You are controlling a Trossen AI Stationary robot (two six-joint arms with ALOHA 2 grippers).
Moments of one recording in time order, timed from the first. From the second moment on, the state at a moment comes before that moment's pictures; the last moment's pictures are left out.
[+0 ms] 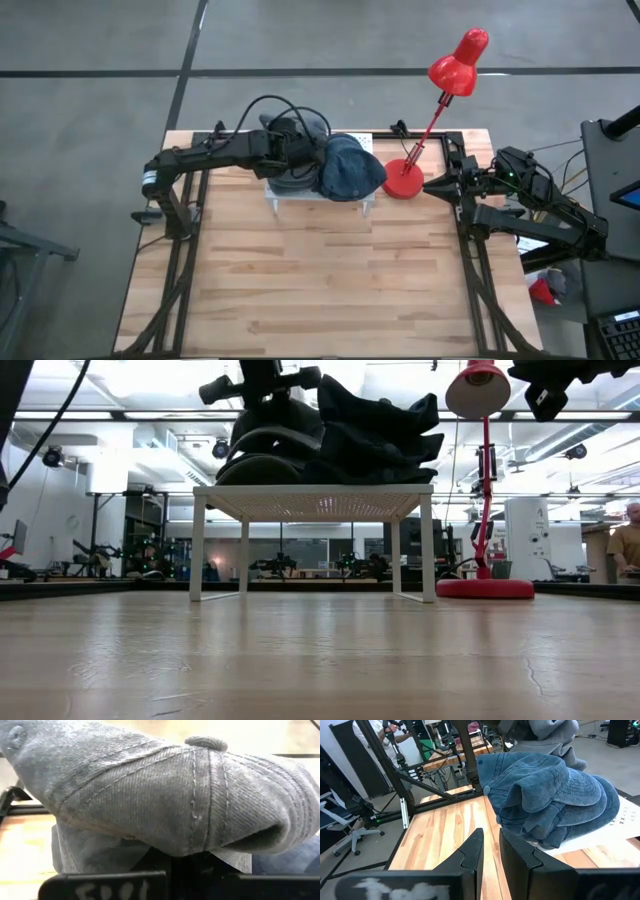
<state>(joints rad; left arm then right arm) 0.14 1.72 1.86 -1.23 -0.80 -1.21 -0.42 0.36 0.66 -0.49 -0.42 0.23</state>
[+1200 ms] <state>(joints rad) 0.14 1.71 1.94 -1.22 -0.76 -1.13 -0.42 0.36 0.66 -0.49 -0.42 0.23</state>
